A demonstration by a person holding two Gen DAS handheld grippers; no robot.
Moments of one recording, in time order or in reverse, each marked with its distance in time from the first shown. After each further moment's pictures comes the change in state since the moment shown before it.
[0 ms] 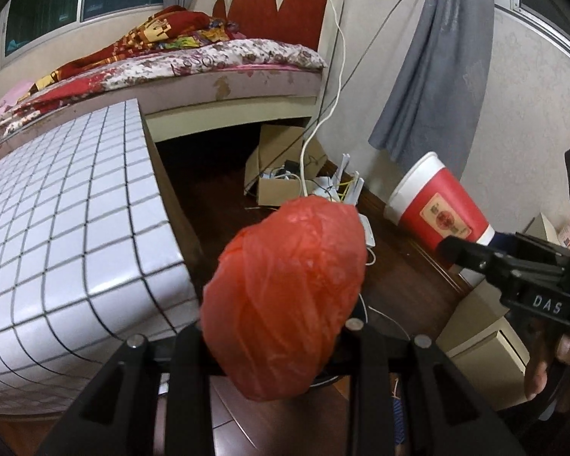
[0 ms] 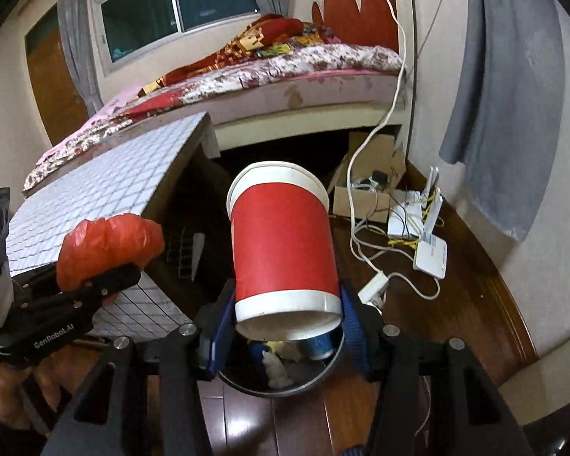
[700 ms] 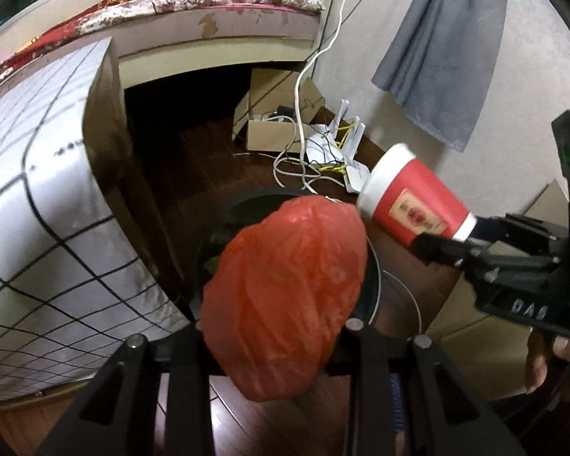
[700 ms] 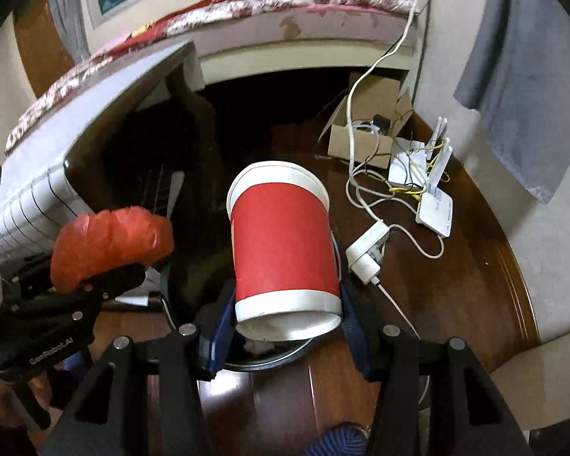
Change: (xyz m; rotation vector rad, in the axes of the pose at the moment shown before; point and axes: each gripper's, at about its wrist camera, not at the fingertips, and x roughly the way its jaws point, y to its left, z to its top) left arm 0.071 -0.005 -0.037 -0.009 0.167 -0.024; right arm 0.088 -0.006 -0.037 -0.064 0.212 -0.024
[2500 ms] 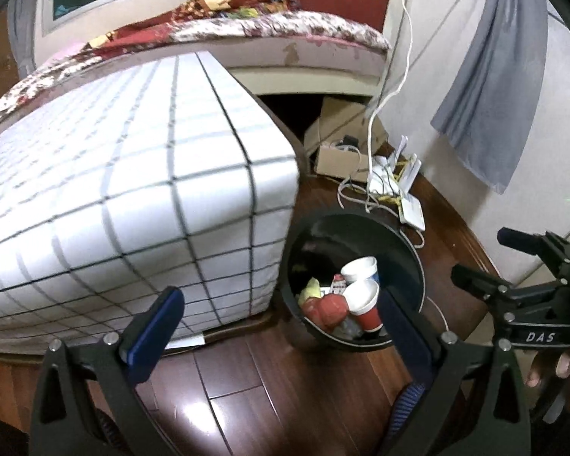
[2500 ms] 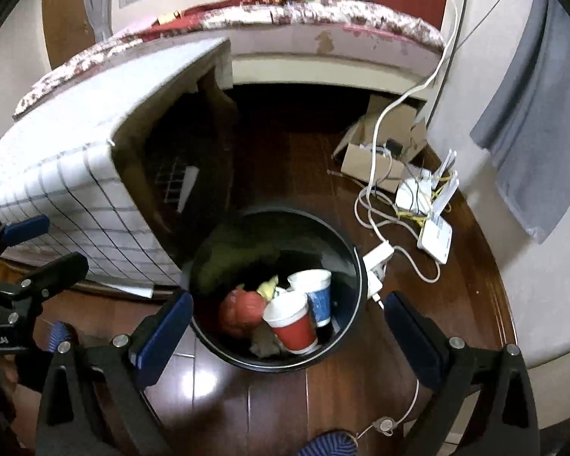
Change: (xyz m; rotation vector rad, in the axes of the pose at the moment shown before) left arm -0.085 0.052 -0.023 -0.146 -0.107 0.187; right arm -0.042 0.059 0.007 -0.099 -0.076 -0.047
